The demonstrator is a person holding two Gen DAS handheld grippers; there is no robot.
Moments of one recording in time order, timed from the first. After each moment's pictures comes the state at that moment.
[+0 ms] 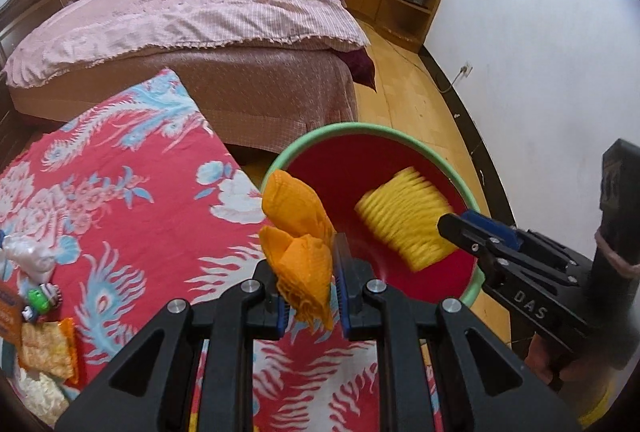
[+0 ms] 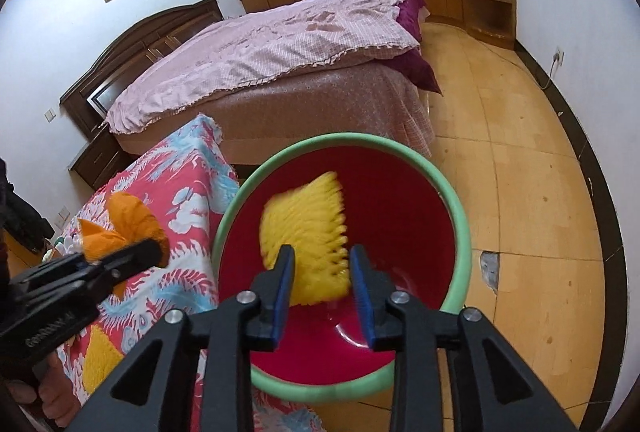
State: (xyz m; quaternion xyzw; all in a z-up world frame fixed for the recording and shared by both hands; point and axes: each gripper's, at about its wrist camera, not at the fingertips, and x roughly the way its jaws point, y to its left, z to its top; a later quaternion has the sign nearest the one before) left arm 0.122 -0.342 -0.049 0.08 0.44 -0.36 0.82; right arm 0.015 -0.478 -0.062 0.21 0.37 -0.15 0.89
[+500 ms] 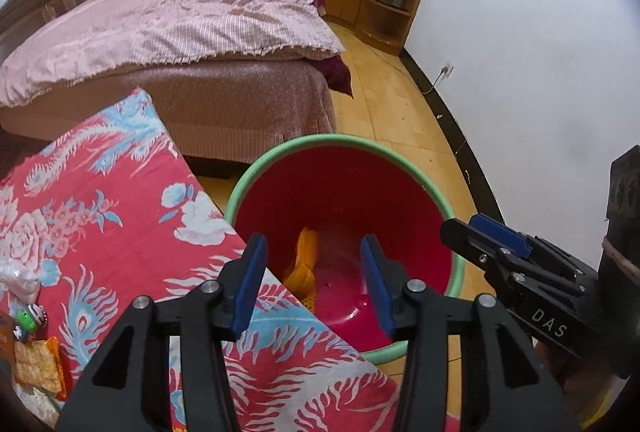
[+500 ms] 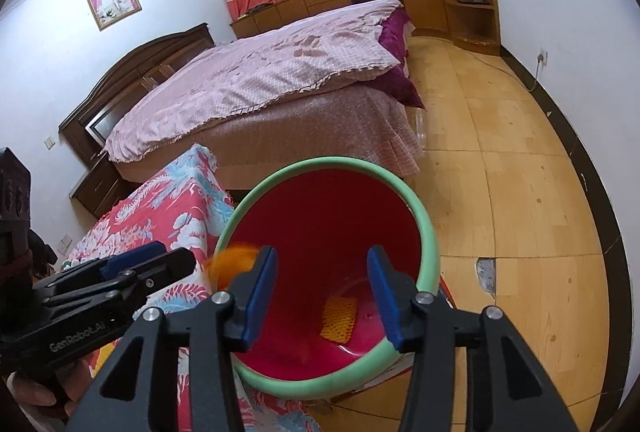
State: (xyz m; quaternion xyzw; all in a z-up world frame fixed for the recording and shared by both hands) left arm 0.111 -0.361 -0.039 0.09 0.42 -0.39 0.82; right arm -0.008 -0.491 -0.049 0.23 0.33 -0.17 0.90
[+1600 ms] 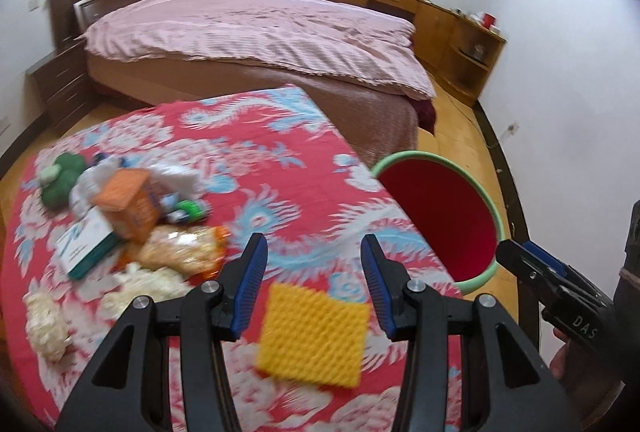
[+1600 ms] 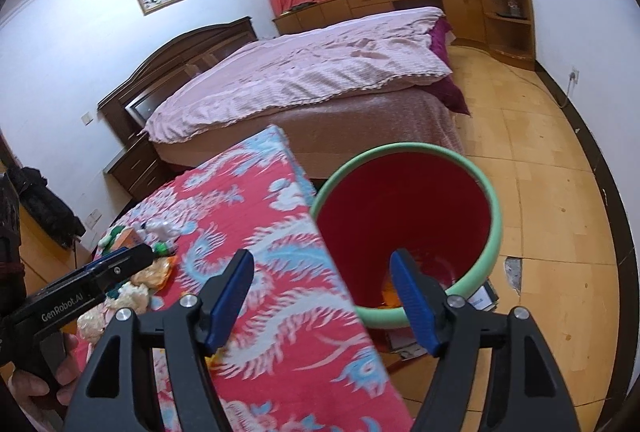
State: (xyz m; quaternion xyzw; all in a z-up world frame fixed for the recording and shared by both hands) left arm 0.076 -0.190 0.001 0.01 0.41 -0.24 0.88; right arm -0.031 -0.392 -0.013 0.21 0.33 -0.10 0.92
